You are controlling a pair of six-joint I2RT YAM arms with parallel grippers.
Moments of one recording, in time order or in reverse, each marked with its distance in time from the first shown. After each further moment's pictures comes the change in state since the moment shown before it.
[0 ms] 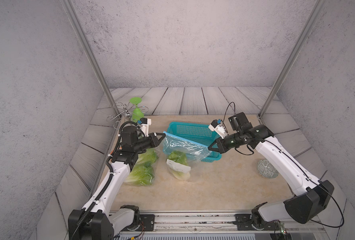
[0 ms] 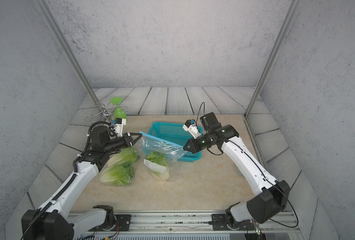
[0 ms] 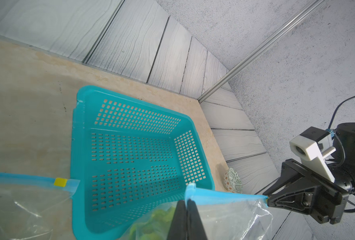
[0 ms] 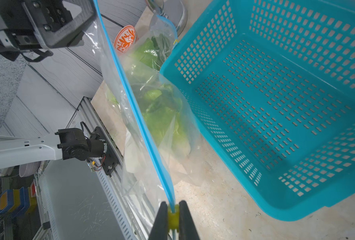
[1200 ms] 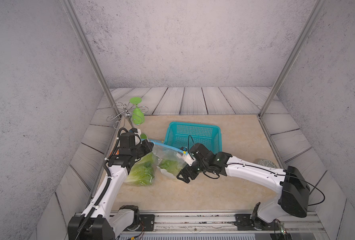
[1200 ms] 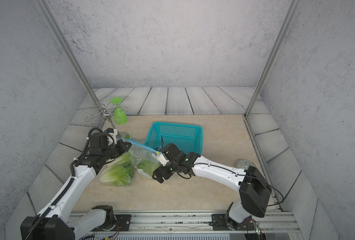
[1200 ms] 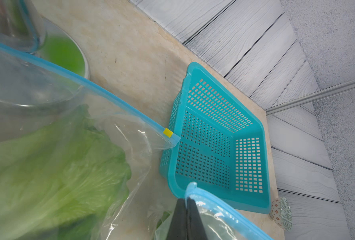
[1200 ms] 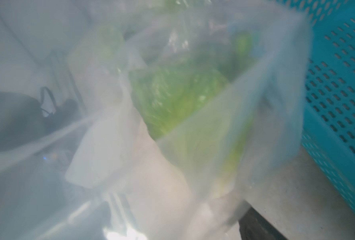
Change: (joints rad) left arm 0.066 -0.051 -0.052 -0.274 -0.294 -0.023; right arm 0.566 0.130 -0.306 0.546 0.343 0.212
